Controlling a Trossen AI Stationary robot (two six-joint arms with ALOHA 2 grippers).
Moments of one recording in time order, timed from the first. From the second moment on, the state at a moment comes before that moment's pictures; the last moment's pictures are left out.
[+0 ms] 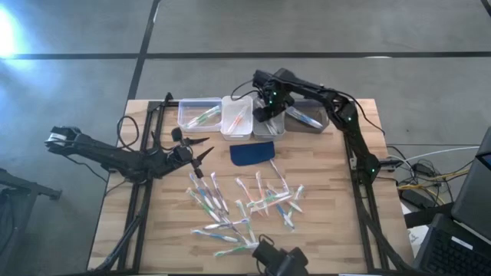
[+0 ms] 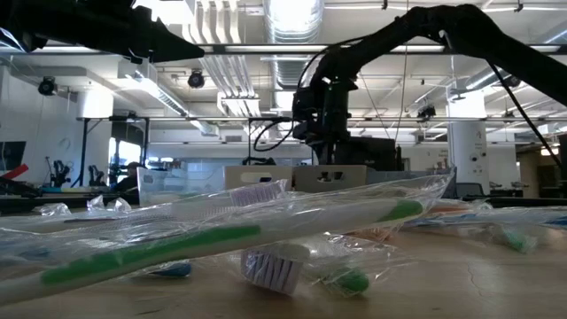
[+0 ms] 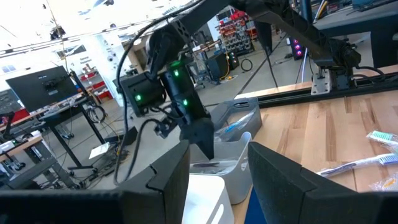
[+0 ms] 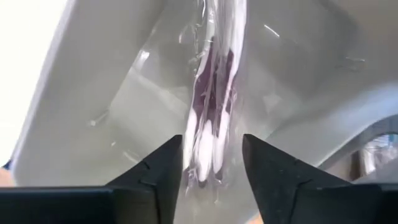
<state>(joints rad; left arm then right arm) -0.20 0.85 0.34 0.58 -0.73 0.36 -0.64 2.29 2.06 -1.28 -0.14 0.34</state>
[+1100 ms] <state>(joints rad) -0.20 0.85 0.34 0.56 -0.73 0.36 -0.54 2.03 2.05 -1.20 0.03 0.13</state>
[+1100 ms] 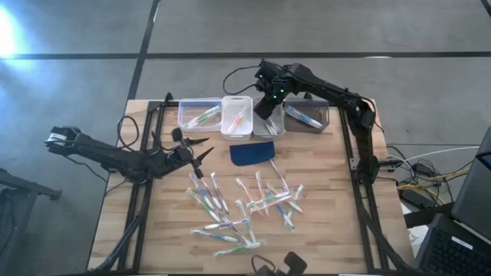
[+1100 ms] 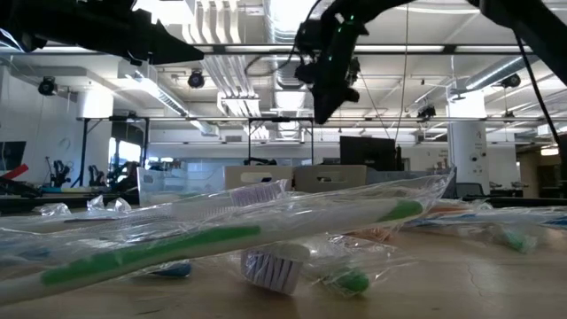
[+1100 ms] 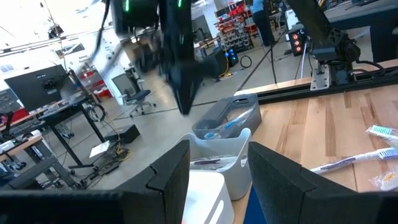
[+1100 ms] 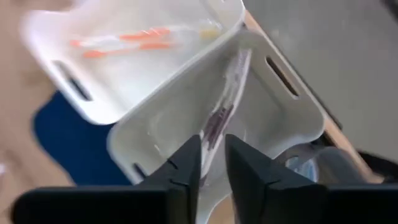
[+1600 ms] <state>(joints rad) -0.20 0.85 0.34 0.56 -0.73 0.36 -0.34 1.80 1.97 -1.19 0.03 0.05</state>
